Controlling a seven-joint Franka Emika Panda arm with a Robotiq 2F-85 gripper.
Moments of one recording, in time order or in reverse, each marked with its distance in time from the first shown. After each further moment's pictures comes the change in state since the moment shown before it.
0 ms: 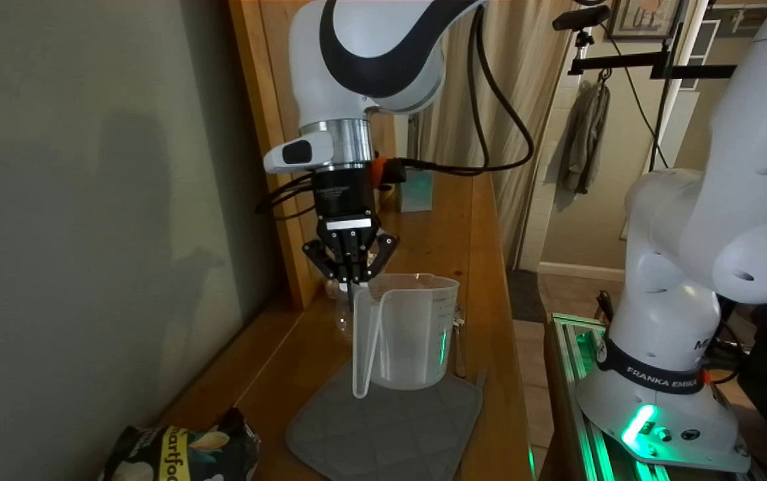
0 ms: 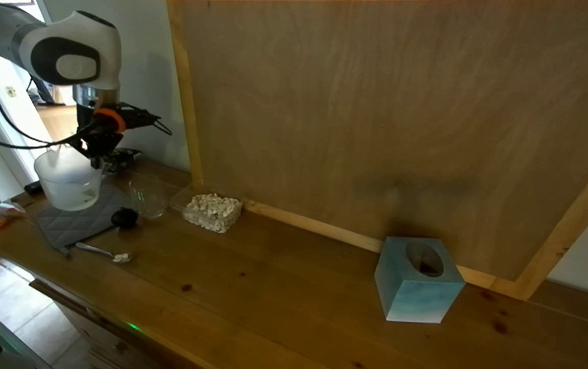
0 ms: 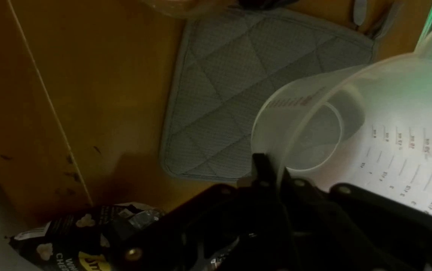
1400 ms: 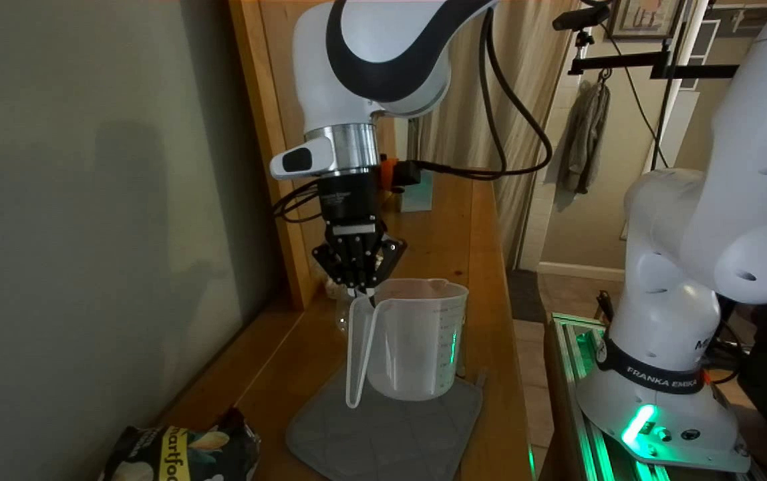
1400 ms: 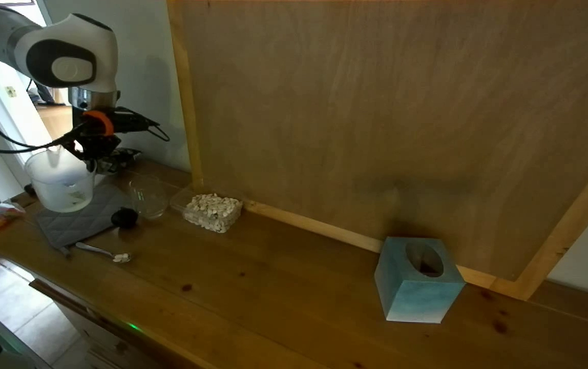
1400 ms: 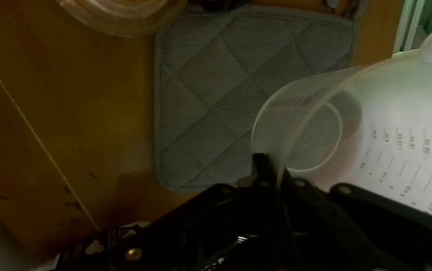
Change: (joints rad) arm 0.012 -0.014 0.000 -0.024 0.000 -0.005 0.165
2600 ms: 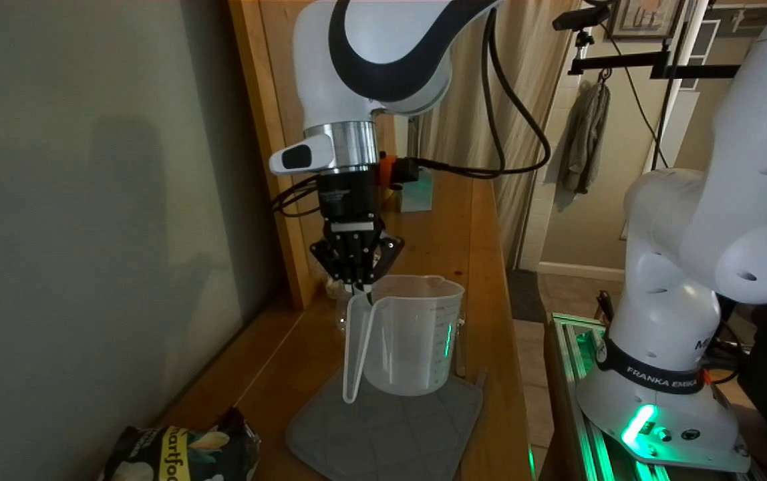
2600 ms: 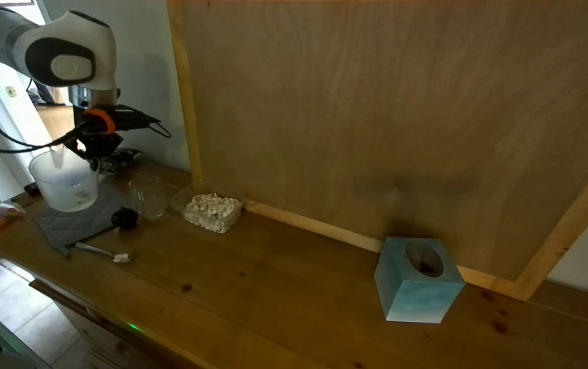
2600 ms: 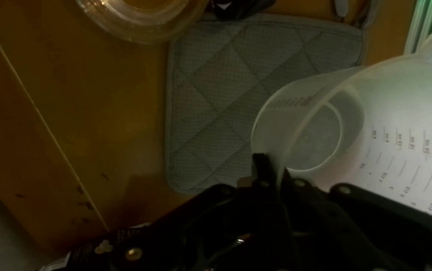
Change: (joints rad) arm 0.003 -0.005 -0.003 -0.001 -0.028 0.021 0.003
